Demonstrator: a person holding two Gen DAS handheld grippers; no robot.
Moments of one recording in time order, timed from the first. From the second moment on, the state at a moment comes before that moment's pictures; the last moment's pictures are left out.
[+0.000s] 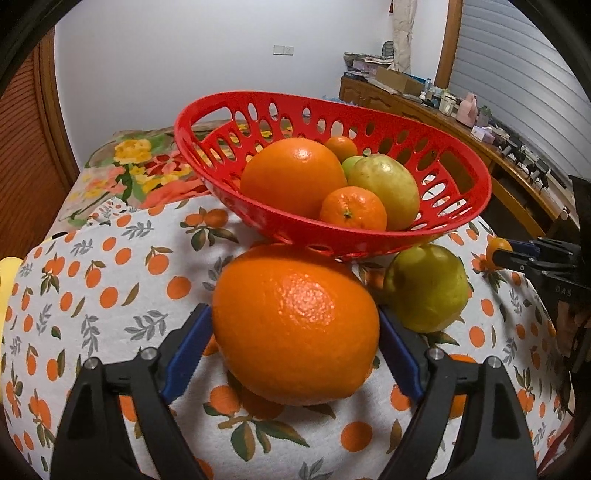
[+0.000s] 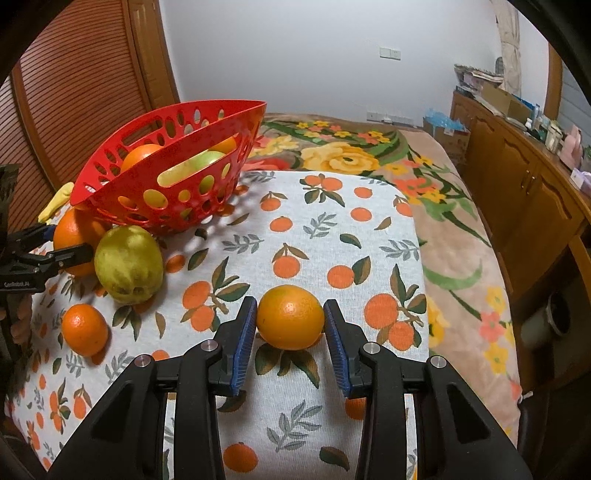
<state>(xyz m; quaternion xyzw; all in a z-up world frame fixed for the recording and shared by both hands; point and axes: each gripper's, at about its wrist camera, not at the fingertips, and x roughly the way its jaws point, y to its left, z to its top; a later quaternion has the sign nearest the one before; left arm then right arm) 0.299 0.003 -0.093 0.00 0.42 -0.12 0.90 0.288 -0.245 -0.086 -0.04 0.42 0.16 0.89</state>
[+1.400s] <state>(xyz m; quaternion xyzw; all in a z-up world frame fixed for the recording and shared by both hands) 0.247 0.035 -0.038 -0.03 0.35 -0.13 0.93 0.255 -0.193 -0.016 -0.04 0.35 0.22 0.91</state>
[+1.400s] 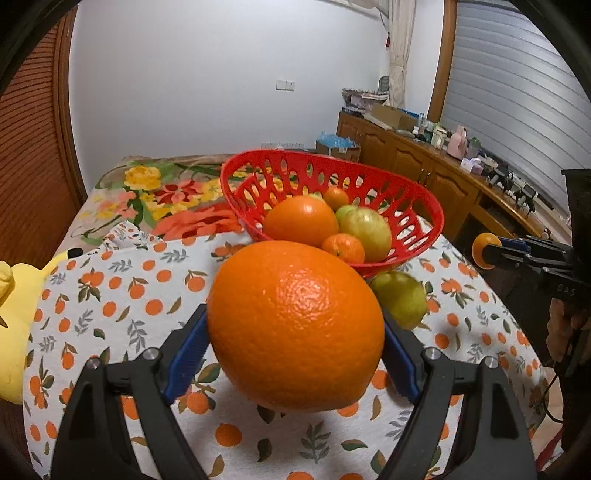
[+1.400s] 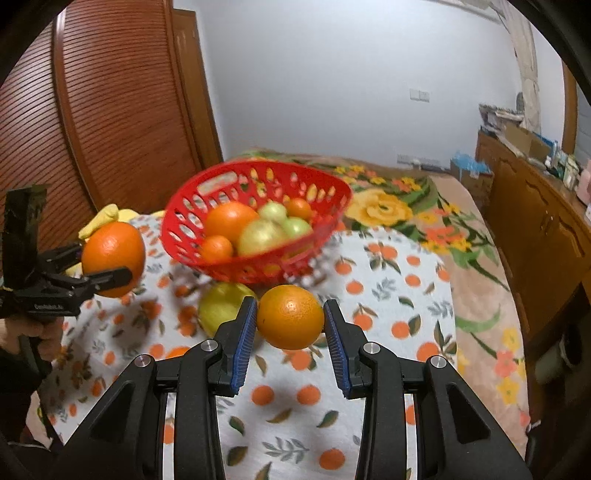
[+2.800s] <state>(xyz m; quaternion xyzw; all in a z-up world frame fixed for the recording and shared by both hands) 0.338 -0.024 -0.001 0.03 0.34 -0.15 0.93 0.324 -0.167 0.003 -0.07 0.31 0.25 0.91</state>
